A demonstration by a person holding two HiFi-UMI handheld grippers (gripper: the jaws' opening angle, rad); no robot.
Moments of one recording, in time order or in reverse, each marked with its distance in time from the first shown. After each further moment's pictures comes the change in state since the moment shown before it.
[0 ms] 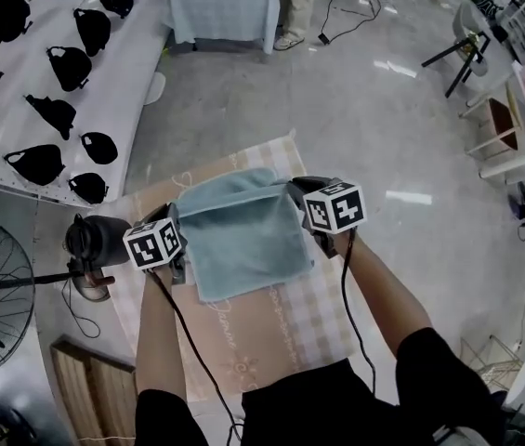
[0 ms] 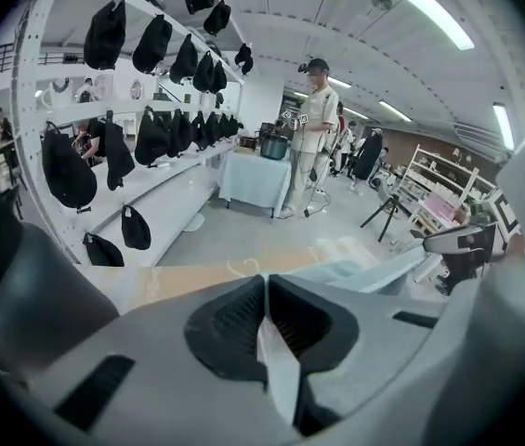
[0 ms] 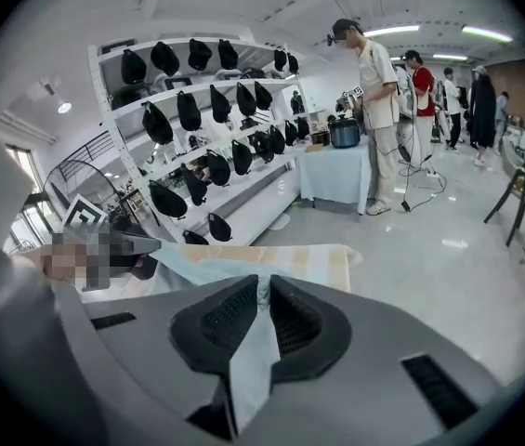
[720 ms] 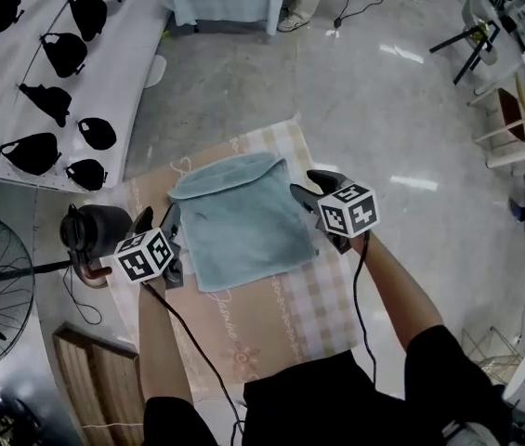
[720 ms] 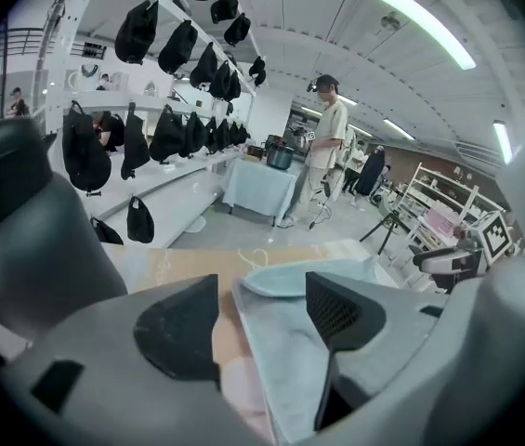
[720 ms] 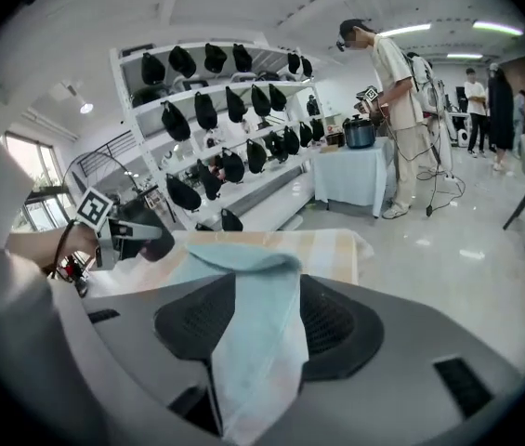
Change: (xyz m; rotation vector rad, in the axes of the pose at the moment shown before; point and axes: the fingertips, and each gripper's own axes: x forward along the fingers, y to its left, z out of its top) left arm -0.011 0.019 -0.031 -0.068 -0.075 -0.015; right arm 0.011 -0.009 -0.040 -0.059 -0.032 0.101
